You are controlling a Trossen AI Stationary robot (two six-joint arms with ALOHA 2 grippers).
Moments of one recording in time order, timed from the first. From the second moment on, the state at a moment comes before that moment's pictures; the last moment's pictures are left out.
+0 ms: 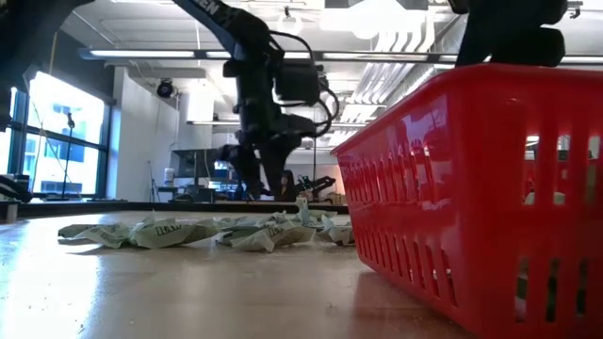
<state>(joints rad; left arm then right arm) 0.30 1.97 1.46 -0.87 0.13 -0.57 0.47 1.36 1.06 -0.91 0.47 1.20</state>
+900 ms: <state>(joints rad) 0.20 1.97 1.27 -0.56 0.01 -0.87 0.49 1.36 1.06 -0.91 0.47 1.20</state>
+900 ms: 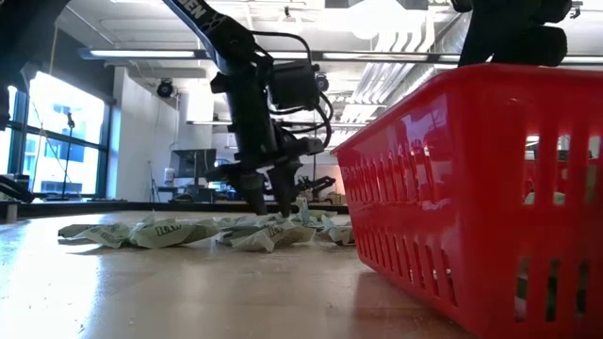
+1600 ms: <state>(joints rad) -0.10 1.85 1.26 -0.38 0.29 -0.59 0.84 1.36 1.06 -0.83 0.41 1.52</state>
